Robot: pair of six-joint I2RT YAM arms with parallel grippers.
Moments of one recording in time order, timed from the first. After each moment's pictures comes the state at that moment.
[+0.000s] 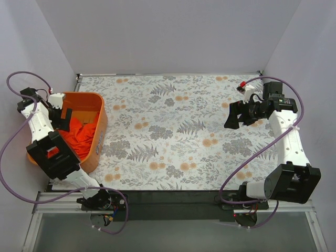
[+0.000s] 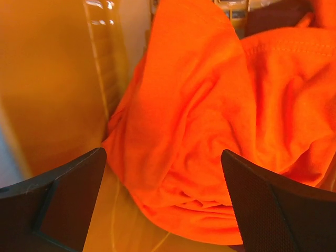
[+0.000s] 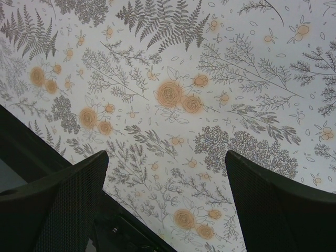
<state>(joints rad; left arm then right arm) 0.63 1.70 1.55 -1.02 0.17 0.72 -0.09 1.32 1.29 -1.06 -0.66 -0.40</state>
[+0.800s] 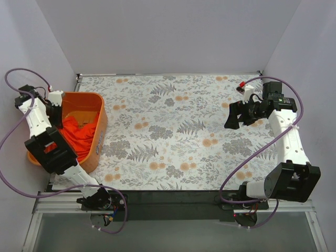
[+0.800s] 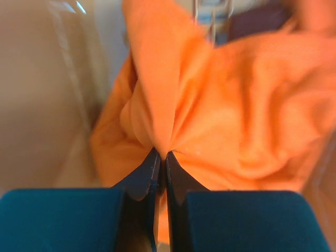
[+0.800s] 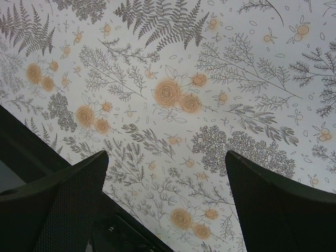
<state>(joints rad) 0.63 1.79 1.58 -1.08 0.22 0.72 -0.09 1.34 1.29 -1.06 -0.65 -0.42</state>
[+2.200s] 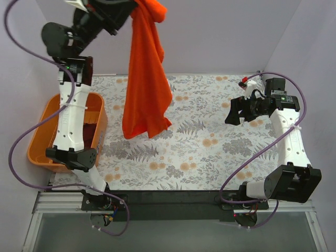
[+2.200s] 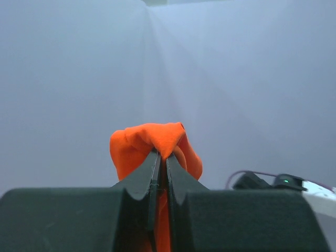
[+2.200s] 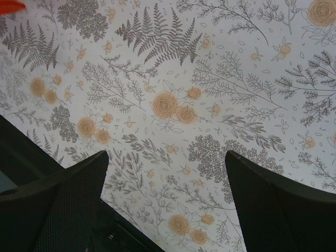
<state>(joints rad) -0.10 1.73 2.35 0.29 0.75 -0.74 -0.09 1.33 1.35 -1.05 -0.65 -0.39</state>
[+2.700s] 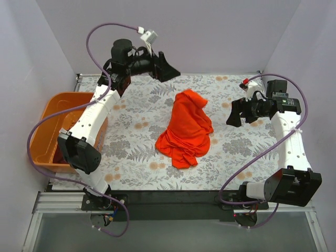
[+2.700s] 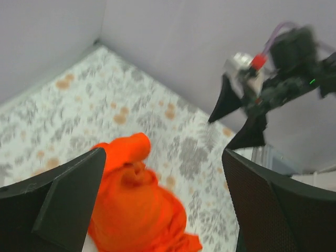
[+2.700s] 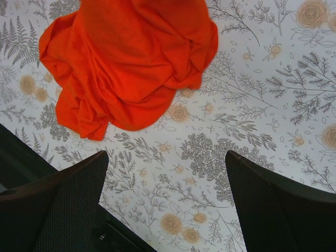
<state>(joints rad) -0.39 1.75 1.93 -0.20 0.77 -0.35 -0.10 1.30 1.32 -1.04 -0.66 -0.42</state>
